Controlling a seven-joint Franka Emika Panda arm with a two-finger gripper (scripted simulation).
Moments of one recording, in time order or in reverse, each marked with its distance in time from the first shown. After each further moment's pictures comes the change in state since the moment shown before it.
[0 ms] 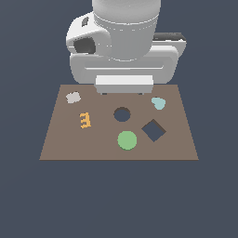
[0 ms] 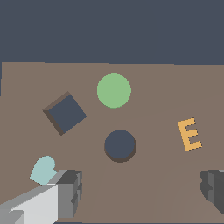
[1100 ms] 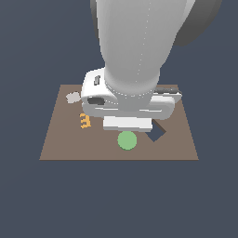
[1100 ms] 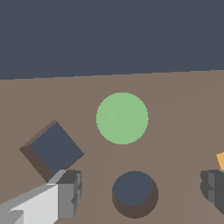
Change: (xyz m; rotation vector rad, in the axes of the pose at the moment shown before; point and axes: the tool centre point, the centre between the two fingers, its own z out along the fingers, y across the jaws) arm 0.046 -0.011 0.067 0.002 -0.021 0.057
